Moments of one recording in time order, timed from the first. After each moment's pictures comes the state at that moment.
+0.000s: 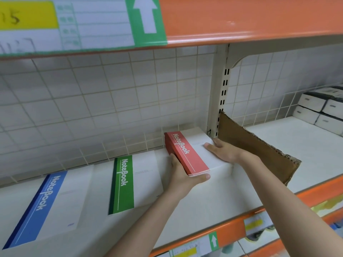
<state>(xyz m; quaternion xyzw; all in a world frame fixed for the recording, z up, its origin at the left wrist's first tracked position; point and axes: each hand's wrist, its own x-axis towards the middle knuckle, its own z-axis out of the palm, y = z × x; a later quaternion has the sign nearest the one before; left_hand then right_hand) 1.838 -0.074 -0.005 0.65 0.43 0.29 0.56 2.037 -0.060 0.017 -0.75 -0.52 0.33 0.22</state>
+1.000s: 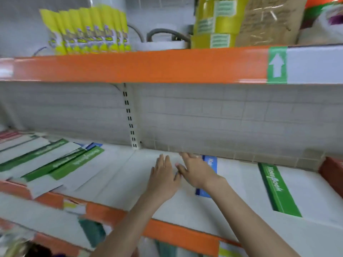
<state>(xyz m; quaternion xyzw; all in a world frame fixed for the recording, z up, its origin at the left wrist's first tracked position) 1.389 -0.086 0.028 0.67 0.71 0.19 0.11 1.512 -0.048 0.050 -0.50 -0.84 0.13 0.14</state>
